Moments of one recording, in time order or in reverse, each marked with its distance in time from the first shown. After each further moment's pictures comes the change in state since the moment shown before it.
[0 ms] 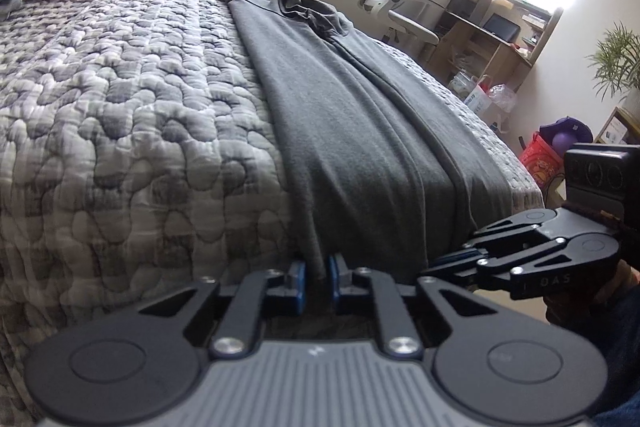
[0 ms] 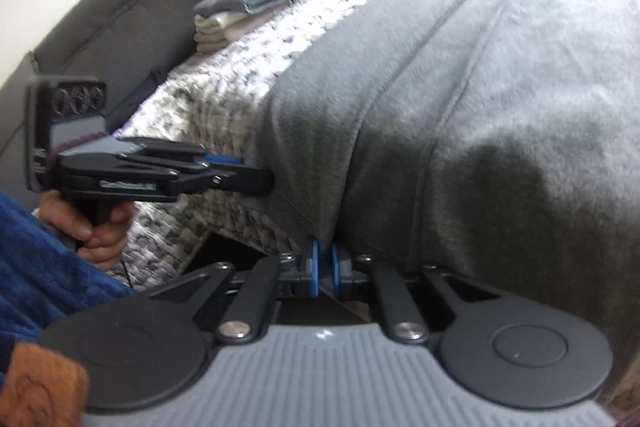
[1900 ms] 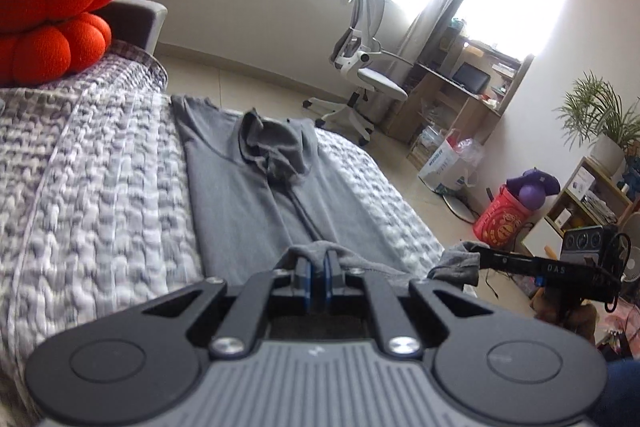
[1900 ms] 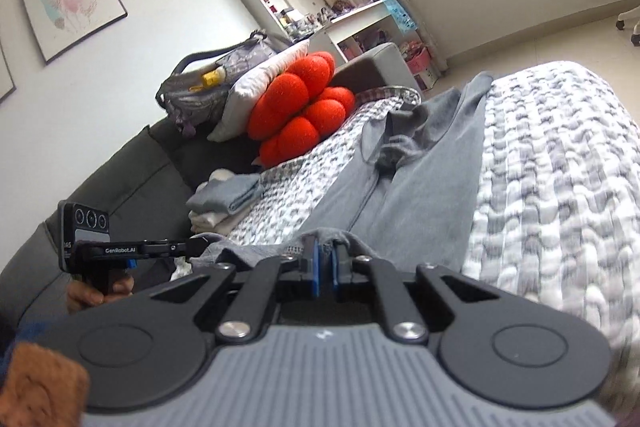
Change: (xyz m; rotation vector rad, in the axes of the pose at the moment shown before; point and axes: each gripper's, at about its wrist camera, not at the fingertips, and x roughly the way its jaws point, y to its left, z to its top) left arm -0.046 -0.030 0.140 -0.011 -0.136 -0.073; right arm -0.164 -0.051 0.043 0.209 -0.469 -0.070
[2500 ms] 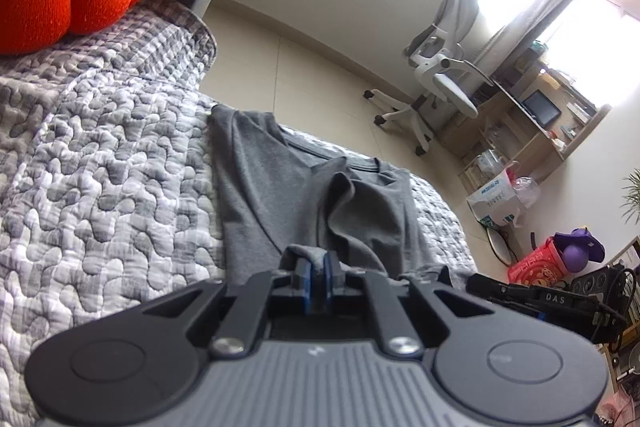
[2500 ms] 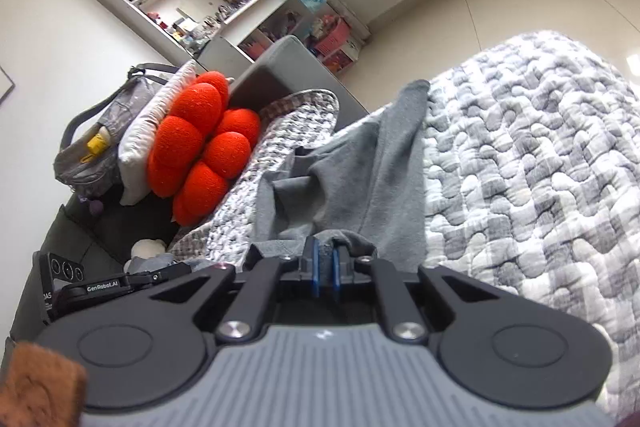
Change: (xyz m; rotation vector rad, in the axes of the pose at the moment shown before) left arm 0.156 0.087 0.104 -0.211 0.098 0.088; right arm 0.144 -0.119 0.100 0.263 0.103 -0.155
